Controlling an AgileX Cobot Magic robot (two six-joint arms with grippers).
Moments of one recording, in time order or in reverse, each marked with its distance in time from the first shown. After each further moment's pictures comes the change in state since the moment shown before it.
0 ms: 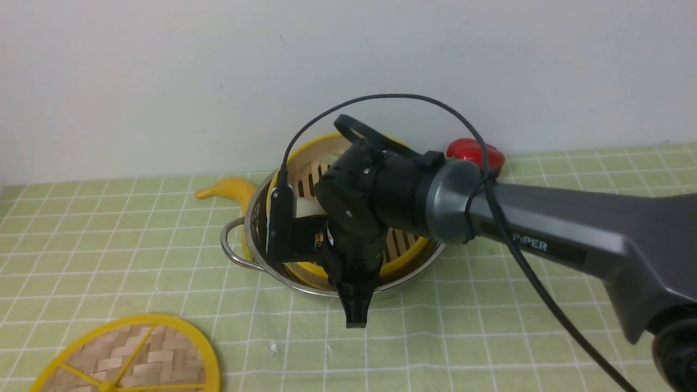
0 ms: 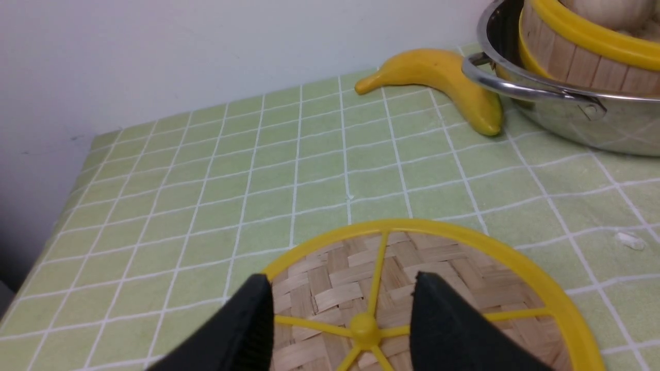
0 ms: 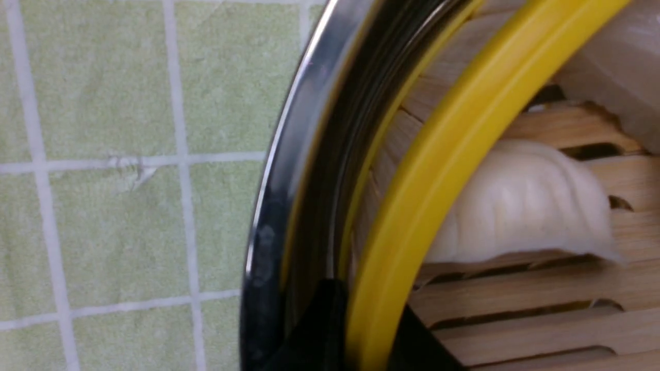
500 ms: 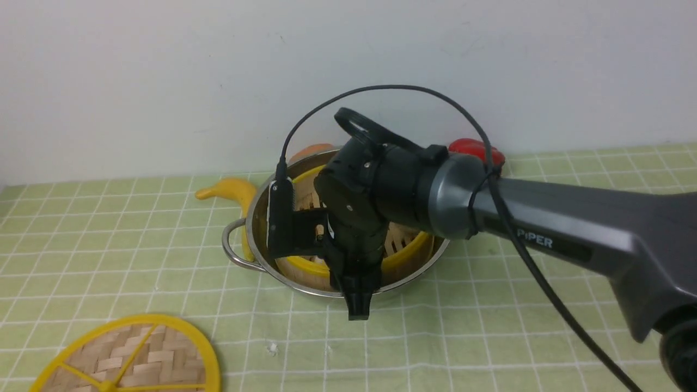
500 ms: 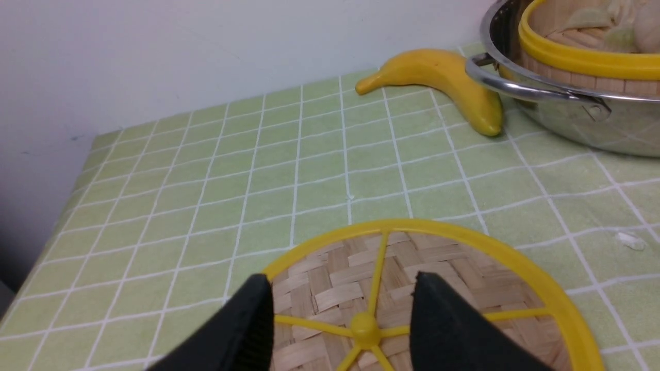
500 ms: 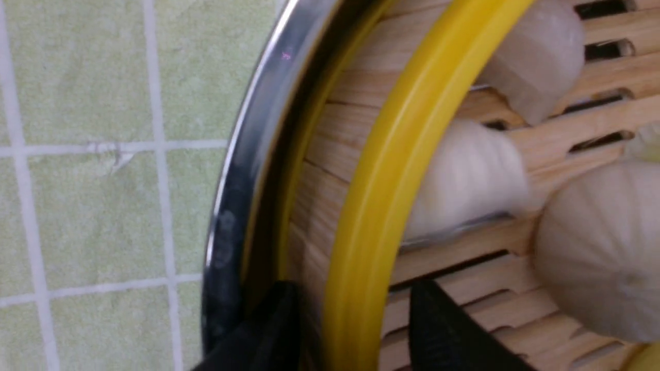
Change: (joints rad) right arm 0.000 -0.009 -0.012 -0.027 0.012 -0.005; left arm 0.000 0.000 0.000 0.000 0.000 0.000
